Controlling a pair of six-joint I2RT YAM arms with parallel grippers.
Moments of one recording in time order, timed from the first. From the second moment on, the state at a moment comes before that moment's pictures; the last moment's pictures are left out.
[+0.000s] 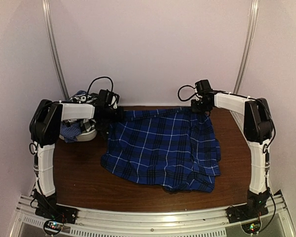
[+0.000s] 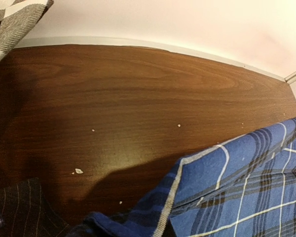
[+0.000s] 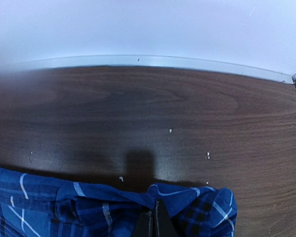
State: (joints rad) left arm -0.42 2.14 1.56 -0.09 0.10 -0.41; right arm 0.30 2.18 1.82 -0.42 0.23 0.19
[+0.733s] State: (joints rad) left arm -0.43 1.35 1.16 -0.20 0.40 -0.33; right arm 0.52 1.32 0.96 -0.48 -0.05 0.23
